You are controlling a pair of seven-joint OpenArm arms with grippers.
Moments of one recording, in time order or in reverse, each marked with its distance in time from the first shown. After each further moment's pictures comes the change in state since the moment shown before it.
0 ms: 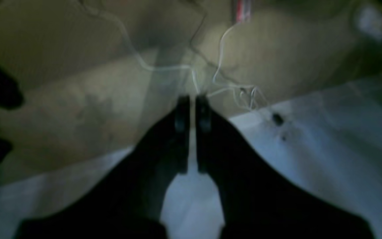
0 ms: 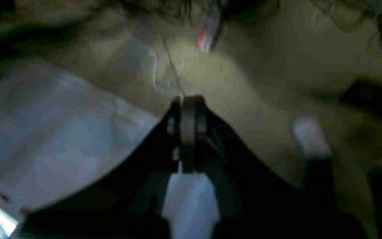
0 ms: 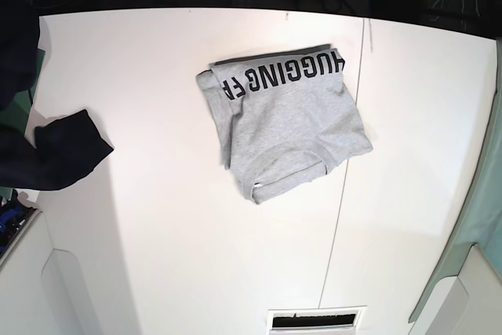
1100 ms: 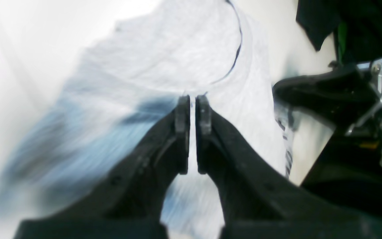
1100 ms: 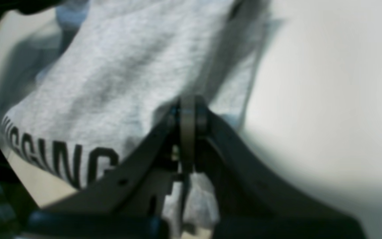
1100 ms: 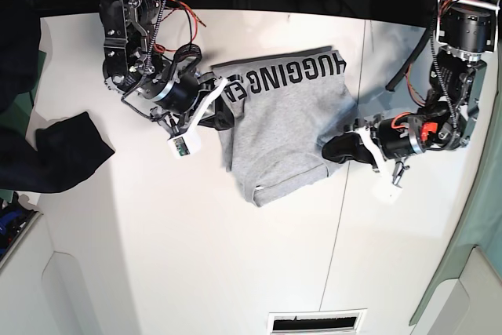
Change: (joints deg) left arm -40.8 -1.9 -4.2 1.5 -37.4 -18.9 3.2; right arm 36.5 -21.4 1.8 -0.3 -10.2 7.7 20.6
